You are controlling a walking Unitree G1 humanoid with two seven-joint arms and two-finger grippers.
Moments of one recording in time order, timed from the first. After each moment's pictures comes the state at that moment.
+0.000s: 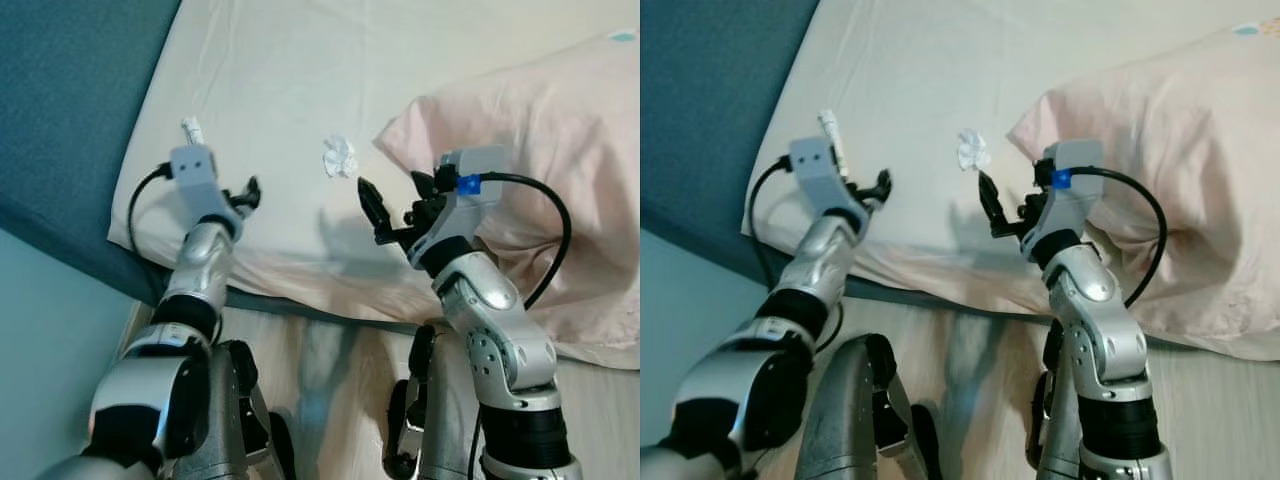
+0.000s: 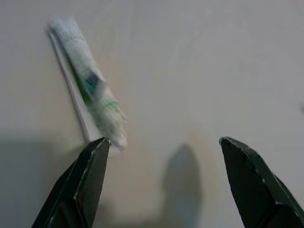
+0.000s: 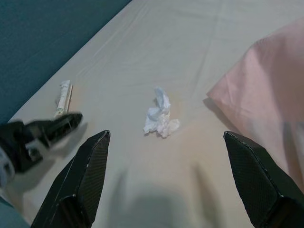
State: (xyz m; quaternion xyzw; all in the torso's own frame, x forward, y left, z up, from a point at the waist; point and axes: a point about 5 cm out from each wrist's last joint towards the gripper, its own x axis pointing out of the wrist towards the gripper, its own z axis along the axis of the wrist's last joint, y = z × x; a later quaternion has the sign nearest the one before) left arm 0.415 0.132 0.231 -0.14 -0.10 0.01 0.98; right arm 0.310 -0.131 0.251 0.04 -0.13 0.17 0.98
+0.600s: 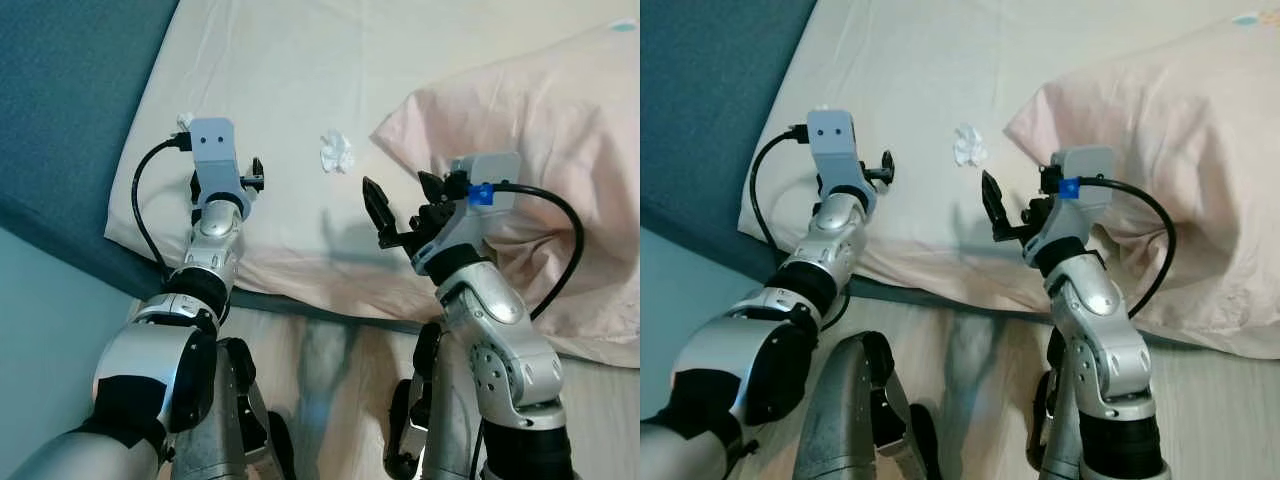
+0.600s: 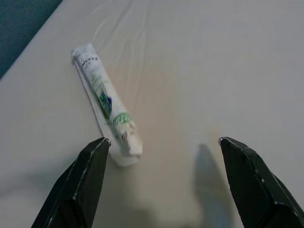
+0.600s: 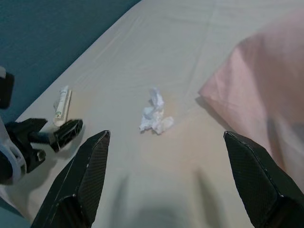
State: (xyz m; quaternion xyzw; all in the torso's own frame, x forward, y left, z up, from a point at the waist) left arm 0.417 0.128 0.228 0.00 -0.09 0.06 0.99; right arm 0.297 -0.131 0.251 0.05 -0.15 0.15 0.98
